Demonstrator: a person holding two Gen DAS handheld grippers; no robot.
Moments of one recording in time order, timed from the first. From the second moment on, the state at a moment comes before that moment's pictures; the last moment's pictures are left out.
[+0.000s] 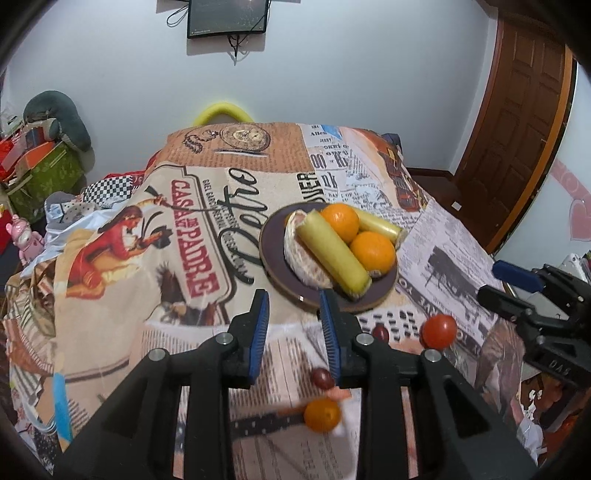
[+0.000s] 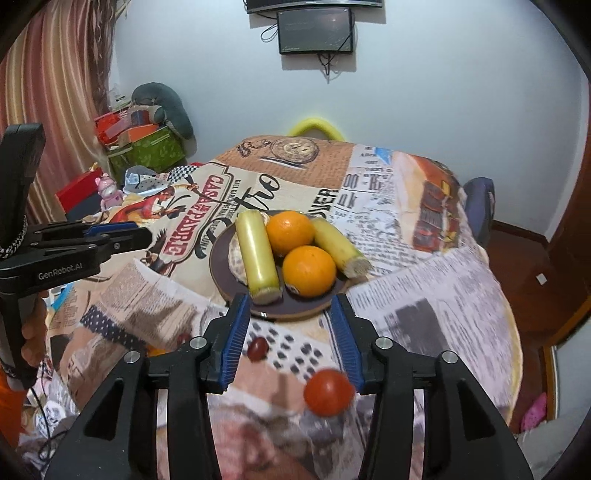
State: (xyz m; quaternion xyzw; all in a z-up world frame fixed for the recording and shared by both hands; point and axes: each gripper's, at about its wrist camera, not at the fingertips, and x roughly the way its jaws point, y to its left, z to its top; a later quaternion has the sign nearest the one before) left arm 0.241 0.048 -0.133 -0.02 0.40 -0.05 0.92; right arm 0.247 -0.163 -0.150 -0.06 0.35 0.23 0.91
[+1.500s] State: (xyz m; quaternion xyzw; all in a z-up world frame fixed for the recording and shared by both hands) left arm 0.217 0.036 -0.211 -0.04 0.47 -0.06 0.88; right arm 0.228 -0.195 -0.223 -0.04 0.43 0.21 0.88
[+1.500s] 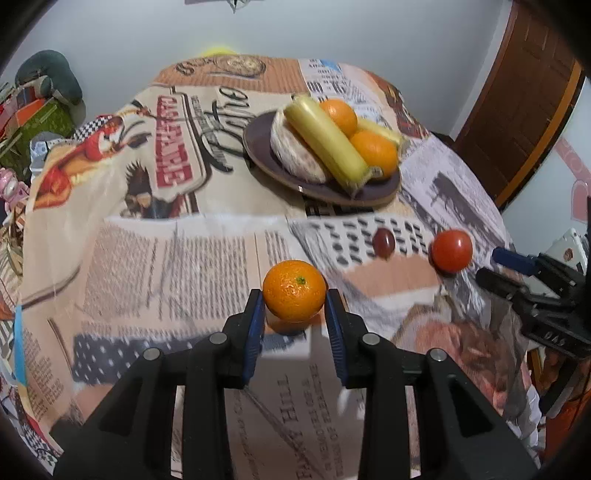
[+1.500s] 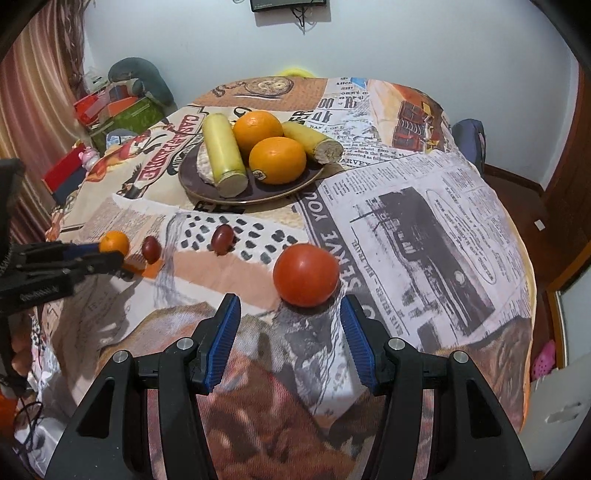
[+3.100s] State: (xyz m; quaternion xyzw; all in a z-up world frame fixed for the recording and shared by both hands) left arm 0.345 0.054 -0.189 -0.02 0.41 -0.06 0.91; right arm 0.331 -0.132 -0.180 -0.02 0.35 0.27 0.90
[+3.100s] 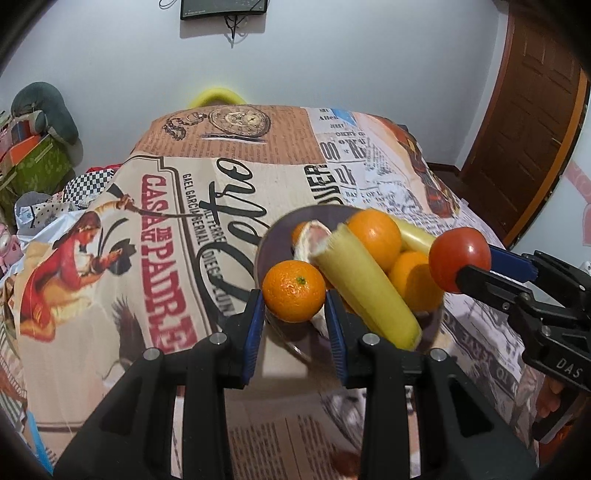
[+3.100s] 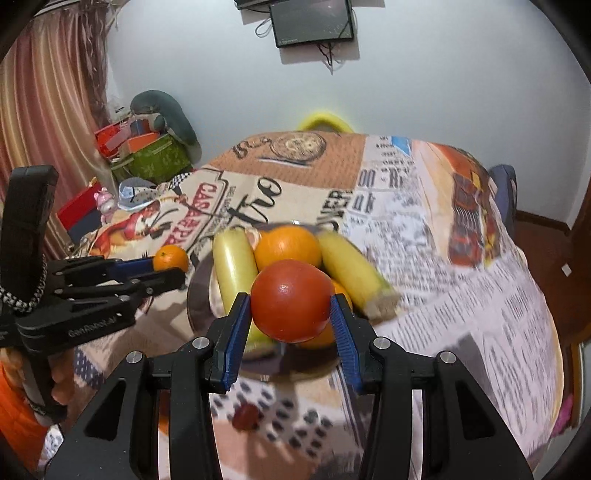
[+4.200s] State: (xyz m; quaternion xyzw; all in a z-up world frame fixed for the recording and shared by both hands) left arm 0.345 0.051 -0.187 -0.01 0.42 -0.06 0.90; right arm 0.329 -0.119 -0.185 -0.05 0.35 0.27 0.90
